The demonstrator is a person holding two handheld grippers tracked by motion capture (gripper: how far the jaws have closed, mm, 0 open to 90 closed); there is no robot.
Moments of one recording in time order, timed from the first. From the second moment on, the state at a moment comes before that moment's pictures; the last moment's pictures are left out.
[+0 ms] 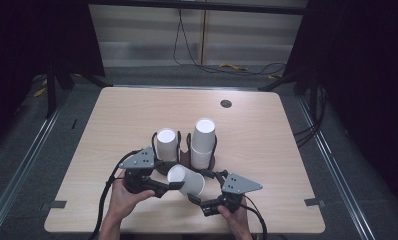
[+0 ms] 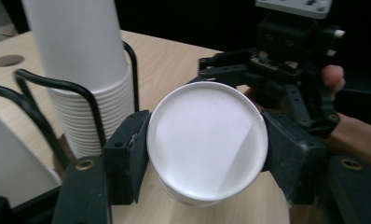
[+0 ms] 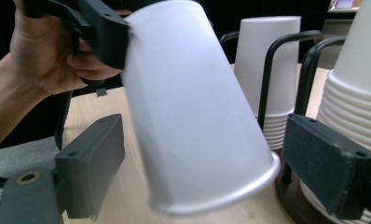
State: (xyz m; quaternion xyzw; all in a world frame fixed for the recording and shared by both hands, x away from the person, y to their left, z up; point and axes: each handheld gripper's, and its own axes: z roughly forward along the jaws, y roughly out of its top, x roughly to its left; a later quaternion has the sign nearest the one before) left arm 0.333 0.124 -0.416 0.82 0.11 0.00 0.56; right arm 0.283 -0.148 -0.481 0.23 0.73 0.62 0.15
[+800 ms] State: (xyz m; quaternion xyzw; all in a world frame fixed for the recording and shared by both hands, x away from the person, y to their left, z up) left arm 0.337 0.117 -0.430 0.81 0.11 -0.03 0.57; right arm 0.288 -0.136 -0.494 0.21 0.76 0.60 0.14
